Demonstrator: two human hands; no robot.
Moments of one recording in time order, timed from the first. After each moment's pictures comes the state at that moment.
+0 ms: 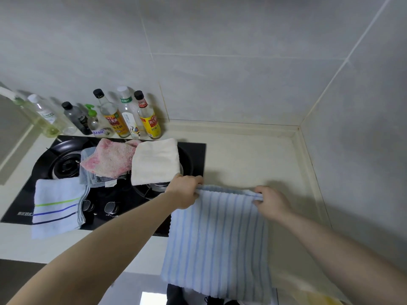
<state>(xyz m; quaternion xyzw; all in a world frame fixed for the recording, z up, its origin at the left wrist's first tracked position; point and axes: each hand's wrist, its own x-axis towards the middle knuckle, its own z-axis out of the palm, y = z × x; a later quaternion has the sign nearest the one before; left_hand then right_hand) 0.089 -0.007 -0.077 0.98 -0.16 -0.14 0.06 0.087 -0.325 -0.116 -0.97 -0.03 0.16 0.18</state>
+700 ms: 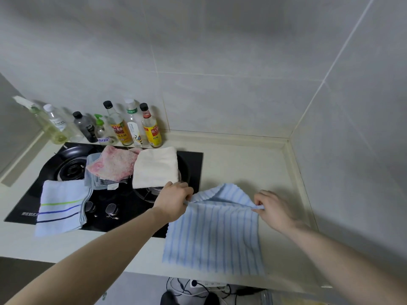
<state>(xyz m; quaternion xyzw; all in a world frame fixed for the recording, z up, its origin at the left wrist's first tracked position) 0.035 0.004 -0.050 0.98 -0.16 -0.02 0.10 0.051 -0.353 -0.073 -0.97 -0.18 0.03 0.15</state>
